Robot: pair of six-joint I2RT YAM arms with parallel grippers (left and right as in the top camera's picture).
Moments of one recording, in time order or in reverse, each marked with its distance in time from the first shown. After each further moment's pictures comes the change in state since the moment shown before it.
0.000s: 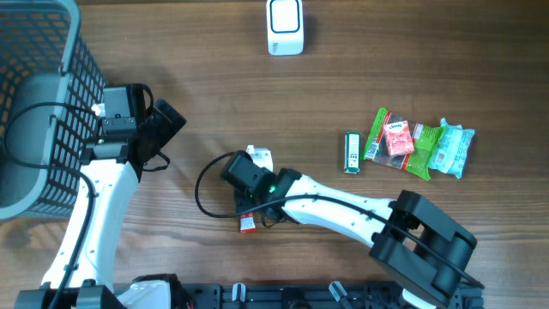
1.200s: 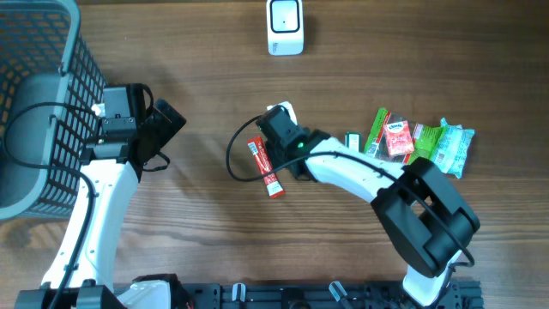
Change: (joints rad) left arm 0.000 0.000 0.000 0.000 0.000 0.000; right arm -0.288 0.071 0.046 0.056 0.152 -0.621
